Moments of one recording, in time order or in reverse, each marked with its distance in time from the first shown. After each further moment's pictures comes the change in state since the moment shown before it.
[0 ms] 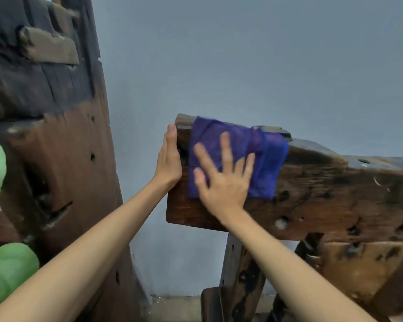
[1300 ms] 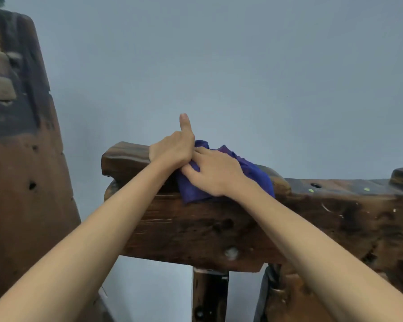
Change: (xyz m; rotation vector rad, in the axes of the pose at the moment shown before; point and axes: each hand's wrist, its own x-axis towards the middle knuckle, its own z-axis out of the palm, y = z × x) left_hand 0.043 0.093 0.147 0.922 0.049 -0.065; right_hand 0.119 0.124 -0.073 0.301 -0.770 -0.103
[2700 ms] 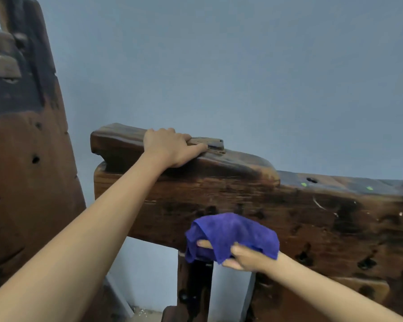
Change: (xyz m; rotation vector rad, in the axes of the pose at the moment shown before) left_hand -0.026 0.008 0.020 0.710 -0.050 0.144; right_hand -0.163 0.143 0.122 -0.058 -0.322 -0.672
